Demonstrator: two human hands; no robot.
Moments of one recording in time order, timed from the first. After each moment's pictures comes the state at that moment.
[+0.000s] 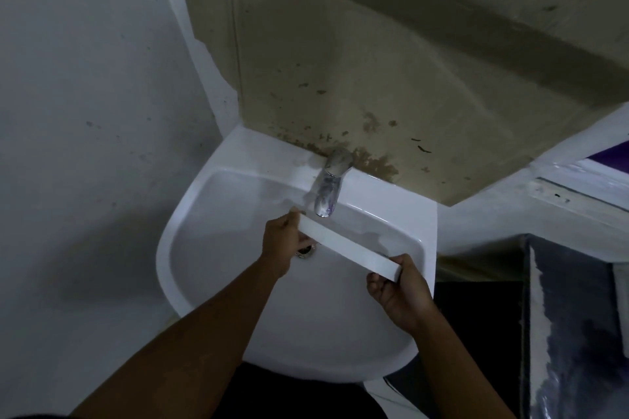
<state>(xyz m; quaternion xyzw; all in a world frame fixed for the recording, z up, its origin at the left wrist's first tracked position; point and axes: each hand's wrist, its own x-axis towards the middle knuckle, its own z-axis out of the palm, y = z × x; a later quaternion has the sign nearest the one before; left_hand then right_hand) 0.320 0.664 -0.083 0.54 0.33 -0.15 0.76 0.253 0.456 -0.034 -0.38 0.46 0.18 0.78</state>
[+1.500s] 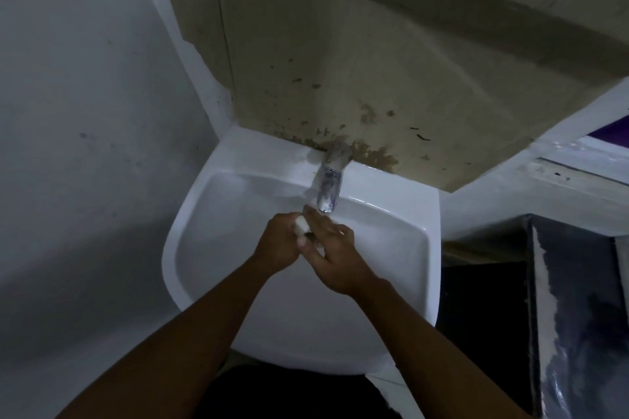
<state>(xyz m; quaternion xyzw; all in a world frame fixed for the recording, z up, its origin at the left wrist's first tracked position) 0.311 0.697 -0.046 0.81 -0.04 -0.14 0.57 0.279 0.554 -0.036 -0.91 -0.11 0.16 0.37</state>
